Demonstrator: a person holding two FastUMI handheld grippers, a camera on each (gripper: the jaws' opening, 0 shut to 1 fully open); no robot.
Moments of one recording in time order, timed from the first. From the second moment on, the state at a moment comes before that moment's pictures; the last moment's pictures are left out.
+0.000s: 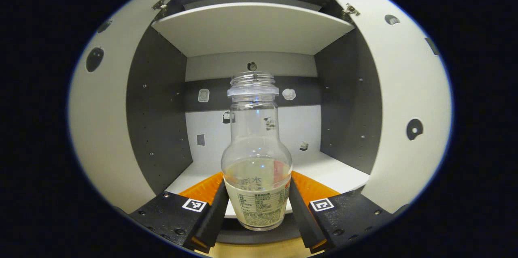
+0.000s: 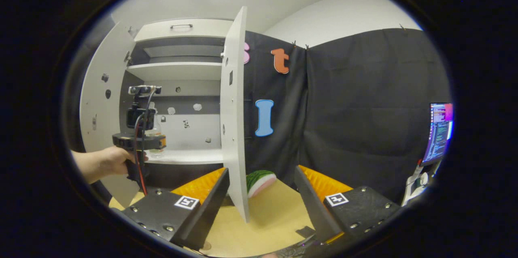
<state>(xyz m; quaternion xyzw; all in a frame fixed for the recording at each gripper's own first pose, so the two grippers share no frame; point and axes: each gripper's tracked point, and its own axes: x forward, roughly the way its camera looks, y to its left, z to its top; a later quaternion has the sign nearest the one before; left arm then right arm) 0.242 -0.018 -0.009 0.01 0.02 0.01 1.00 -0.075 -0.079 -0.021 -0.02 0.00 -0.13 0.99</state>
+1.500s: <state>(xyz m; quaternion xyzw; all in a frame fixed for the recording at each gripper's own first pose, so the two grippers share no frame) -0.034 -0.131 -0.293 0.01 0.09 -0.19 0.98 -0.078 -0.056 -0.105 -0.04 0.07 -0.07 0.99</state>
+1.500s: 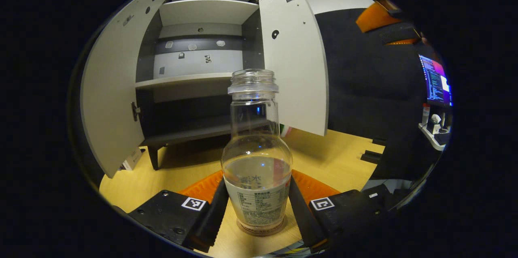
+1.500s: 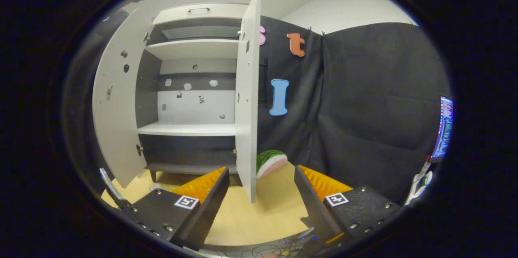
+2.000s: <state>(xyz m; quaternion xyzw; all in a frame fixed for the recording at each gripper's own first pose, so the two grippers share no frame) -0.023 -0.142 -0.346 0.00 0.10 -0.24 0.97 -0.095 -0.058 -0.163 -0.04 0.14 -0.10 0.98</state>
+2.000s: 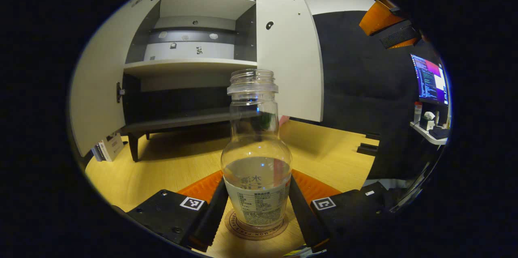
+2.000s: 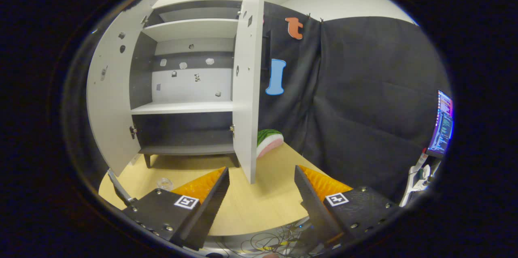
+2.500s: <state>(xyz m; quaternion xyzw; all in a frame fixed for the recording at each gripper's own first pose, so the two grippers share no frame) -0.024 -0.133 -0.325 0.01 0.10 -0.26 0.96 -0.099 -0.068 -0.166 -0.03 0.14 -0.13 0.98</state>
